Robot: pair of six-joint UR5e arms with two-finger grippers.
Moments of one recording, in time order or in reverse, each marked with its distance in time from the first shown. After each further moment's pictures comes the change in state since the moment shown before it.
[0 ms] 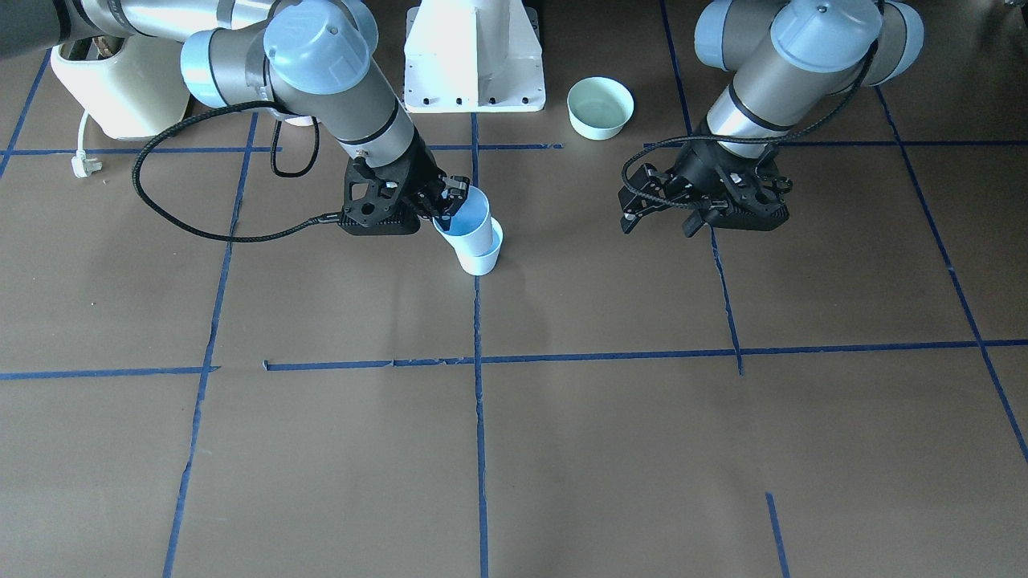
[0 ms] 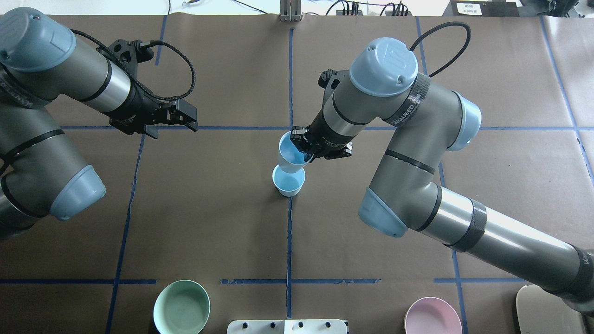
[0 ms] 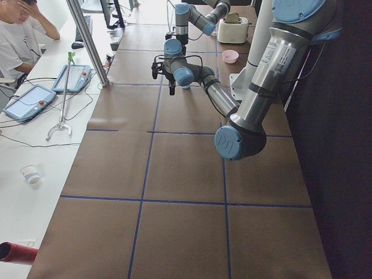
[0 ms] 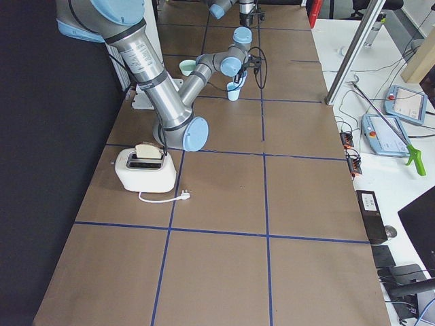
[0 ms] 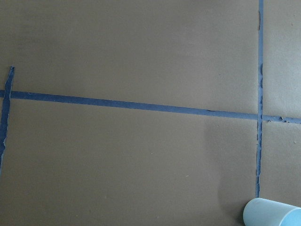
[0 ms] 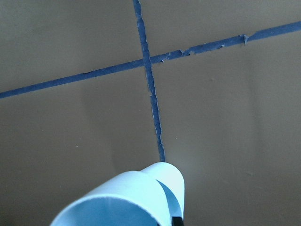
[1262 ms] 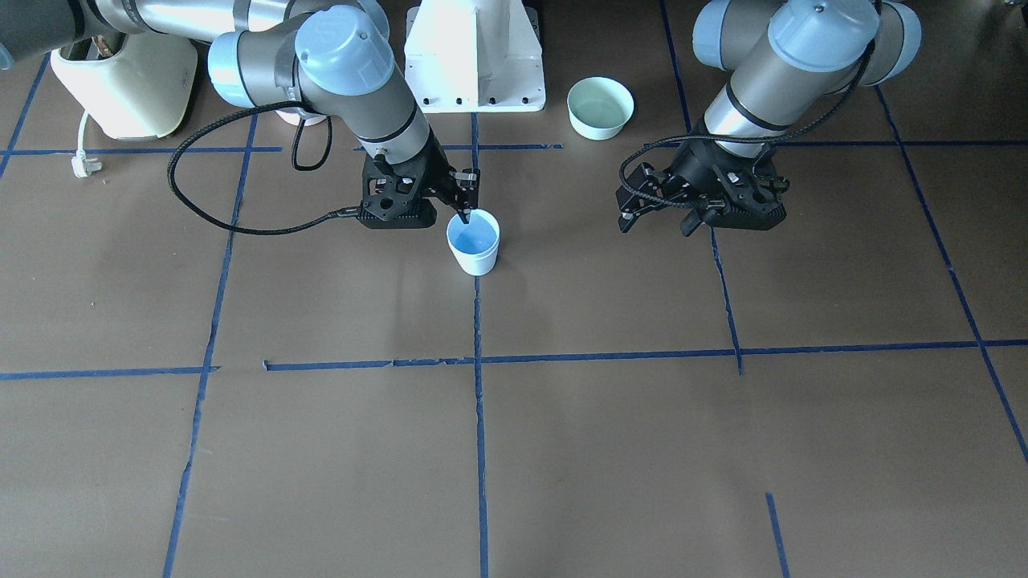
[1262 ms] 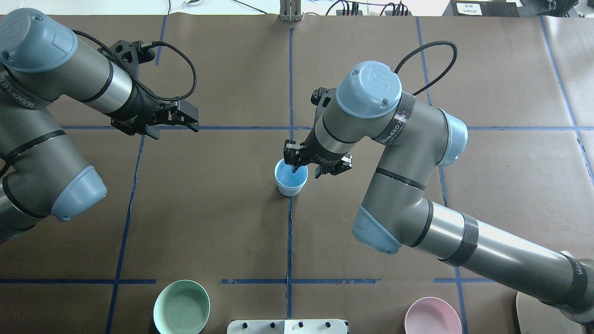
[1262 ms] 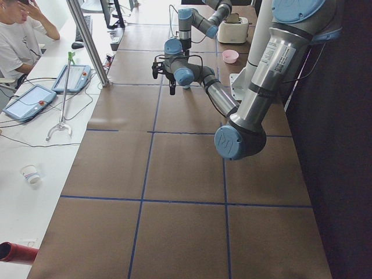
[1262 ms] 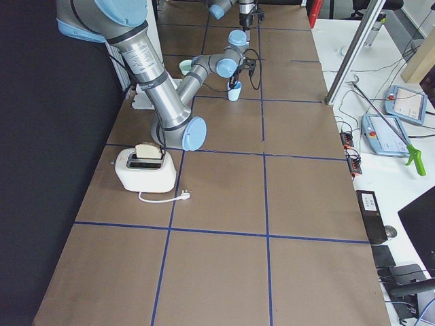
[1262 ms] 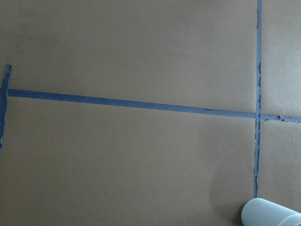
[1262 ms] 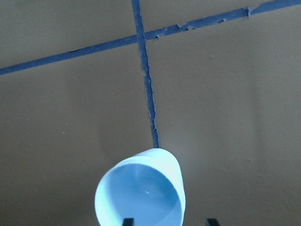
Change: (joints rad) left arm 0.002 -0.001 0.000 0.000 -0.001 -0.003; right arm -0.035 -0.010 0.014 -0.028 -0.034 0.000
